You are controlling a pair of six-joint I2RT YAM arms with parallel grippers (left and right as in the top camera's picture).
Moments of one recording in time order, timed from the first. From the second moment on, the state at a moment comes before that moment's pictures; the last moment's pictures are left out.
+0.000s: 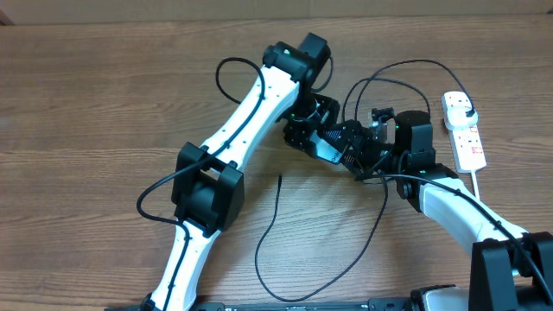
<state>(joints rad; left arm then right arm) -0.58 2.36 2.25 -1.38 0.46 -1.57 0.15 1.52 0.68 0.14 -0.76 0.93</state>
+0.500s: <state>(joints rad) -0.61 2.36 2.25 -1.35 0.47 -1.60 0.15 1.52 0.68 0.10 -0.72 0.93</state>
